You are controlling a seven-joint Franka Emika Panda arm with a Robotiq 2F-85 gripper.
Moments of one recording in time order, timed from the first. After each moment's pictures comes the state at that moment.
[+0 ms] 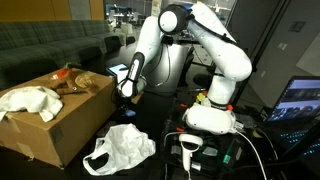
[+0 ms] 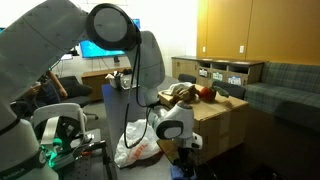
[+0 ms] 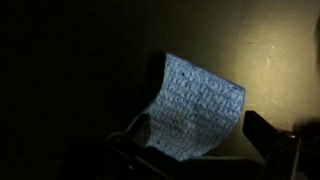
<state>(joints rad) -0.01 0.93 -0.01 -2.01 0.01 2.87 -0.12</state>
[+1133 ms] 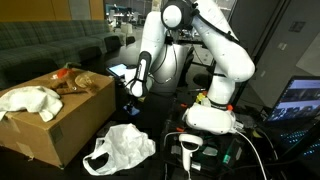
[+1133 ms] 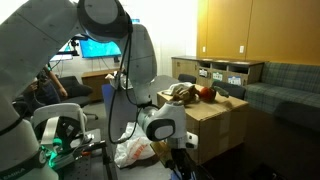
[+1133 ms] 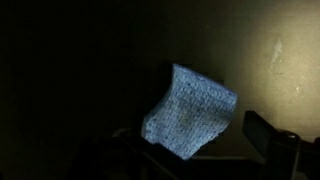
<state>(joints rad) 0.10 0.83 -0.14 -2.19 -0.03 3.01 -0.03</state>
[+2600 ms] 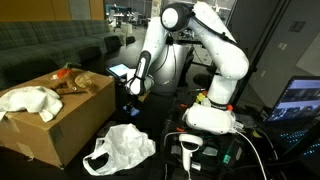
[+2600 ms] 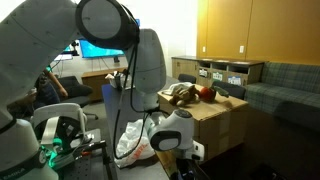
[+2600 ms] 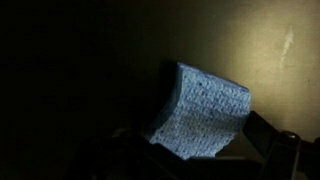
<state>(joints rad) -0.15 0.90 0.04 -2.11 -0.03 3.00 -0.14</state>
